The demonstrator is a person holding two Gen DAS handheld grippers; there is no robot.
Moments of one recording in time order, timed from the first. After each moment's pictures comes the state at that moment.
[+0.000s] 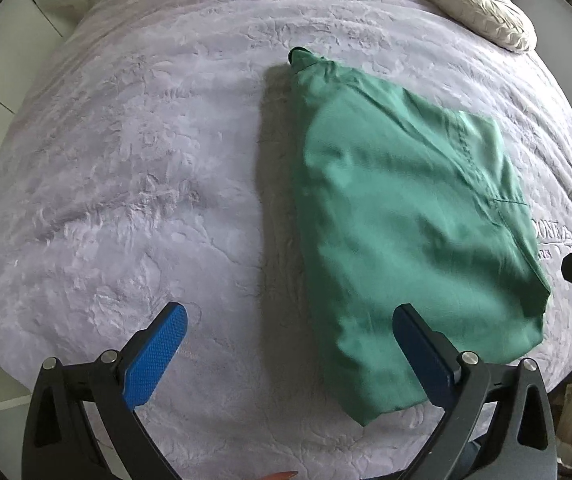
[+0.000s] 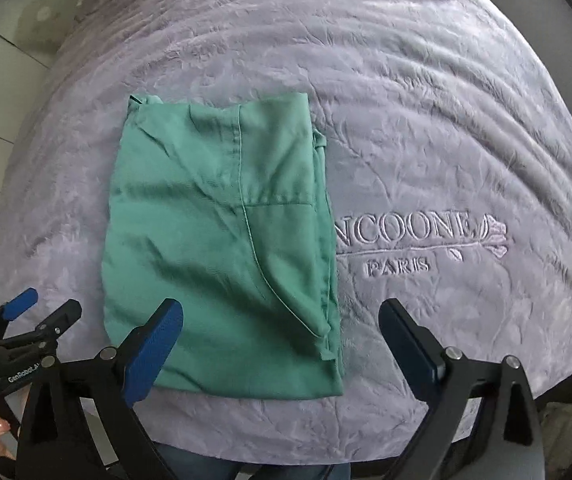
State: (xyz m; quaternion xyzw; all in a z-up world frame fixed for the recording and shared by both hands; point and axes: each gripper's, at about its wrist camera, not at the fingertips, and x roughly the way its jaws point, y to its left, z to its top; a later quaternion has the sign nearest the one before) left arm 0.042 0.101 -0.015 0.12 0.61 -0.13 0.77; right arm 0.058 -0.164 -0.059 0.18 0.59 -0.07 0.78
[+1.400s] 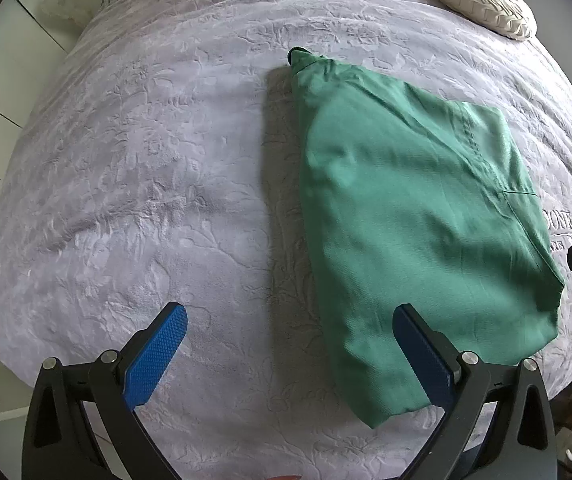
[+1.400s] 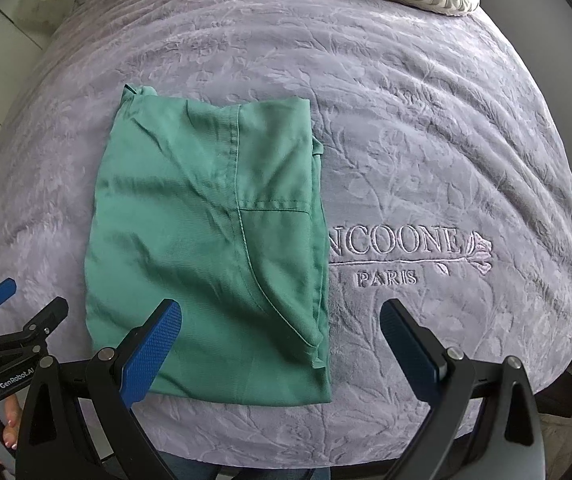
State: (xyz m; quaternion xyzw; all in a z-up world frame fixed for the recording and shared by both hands) left arm 0.039 0.093 -0.015 0.15 0.60 -0.12 0.77; right arm 0.062 -0.151 -0.057 0.13 0.60 -0.09 0.78
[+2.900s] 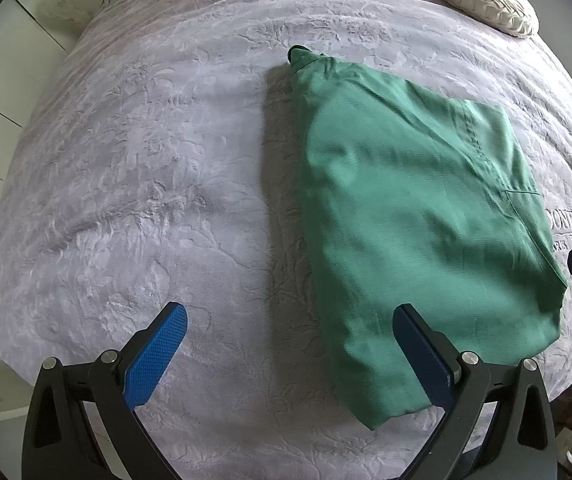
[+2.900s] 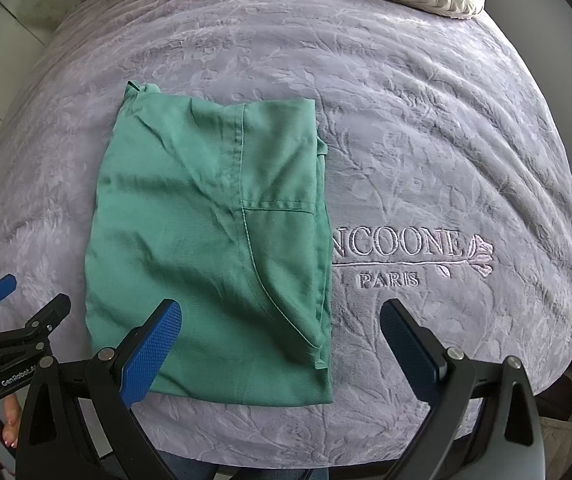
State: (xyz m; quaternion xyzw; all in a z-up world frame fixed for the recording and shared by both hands) left arm 0.042 0.092 -0.015 0.15 0.61 -0.12 0.77; right arm 0.067 -0.150 -0.058 0.13 0.60 -0.08 0.78
